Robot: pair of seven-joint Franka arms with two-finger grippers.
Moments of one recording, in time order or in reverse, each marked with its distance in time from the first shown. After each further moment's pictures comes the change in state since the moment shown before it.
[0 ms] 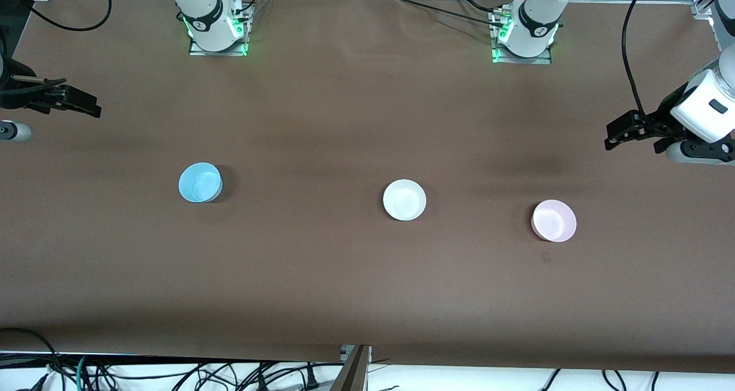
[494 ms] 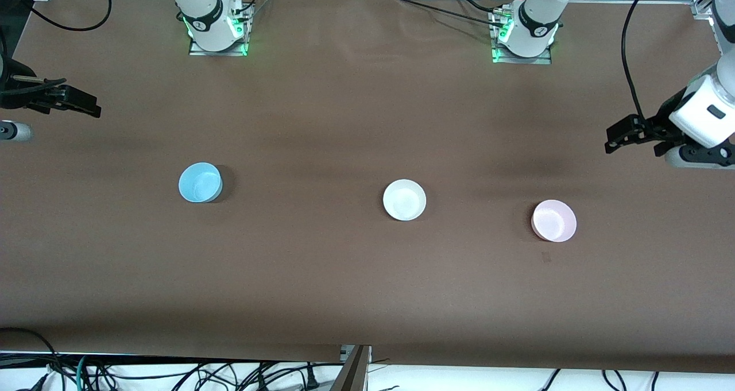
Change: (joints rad) left arm 0.001 0.036 0.002 0.011 0.034 0.031 0.000; right arm 0.000 0.000 0.000 0.000 0.000 0.001 0.000
